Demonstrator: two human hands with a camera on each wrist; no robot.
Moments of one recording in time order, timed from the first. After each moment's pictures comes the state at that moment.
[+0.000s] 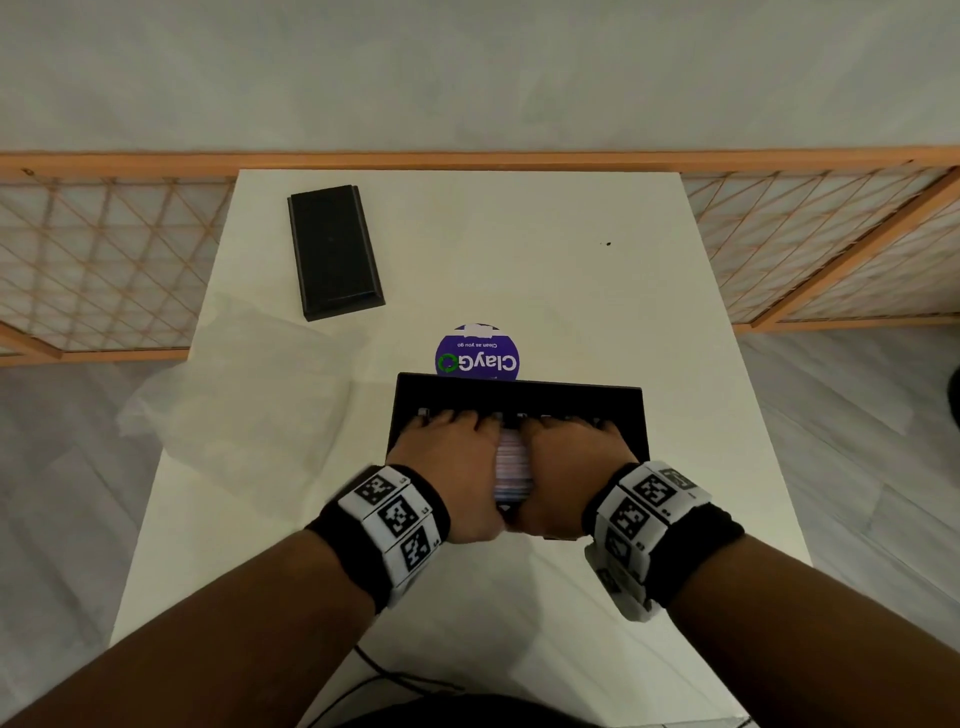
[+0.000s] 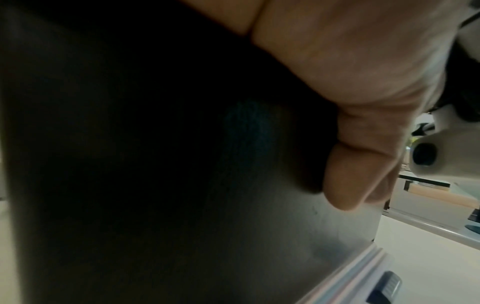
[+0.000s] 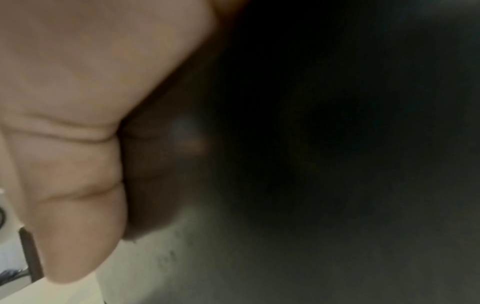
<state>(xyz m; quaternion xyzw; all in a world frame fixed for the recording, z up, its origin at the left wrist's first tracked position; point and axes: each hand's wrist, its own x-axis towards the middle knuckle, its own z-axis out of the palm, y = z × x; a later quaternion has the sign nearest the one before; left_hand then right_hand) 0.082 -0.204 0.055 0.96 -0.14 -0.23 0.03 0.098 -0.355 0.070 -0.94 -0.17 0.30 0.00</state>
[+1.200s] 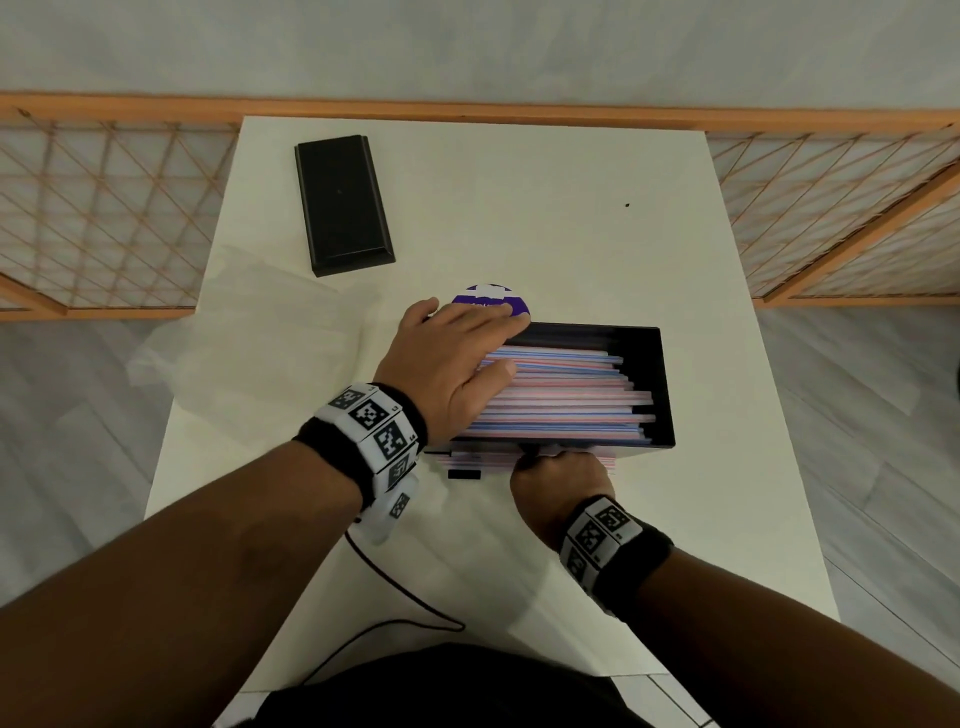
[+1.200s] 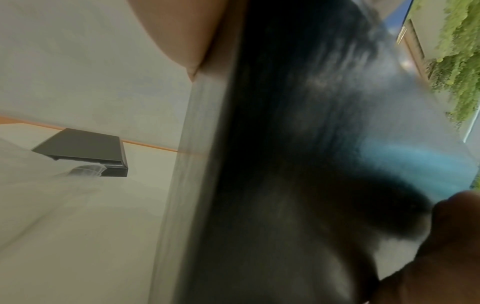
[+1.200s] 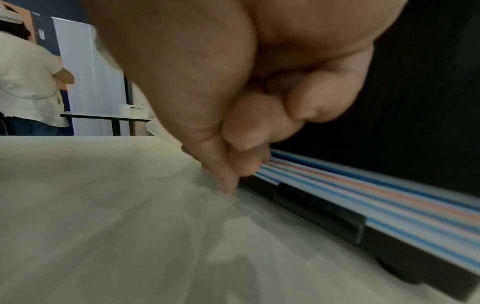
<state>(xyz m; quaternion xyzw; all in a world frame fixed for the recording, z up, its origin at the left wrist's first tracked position) 0.105 -0.169 0.055 0.95 -0.18 -0.08 0.24 0.044 -0.336 0.031 -0.91 -0.25 0.30 -0.11</state>
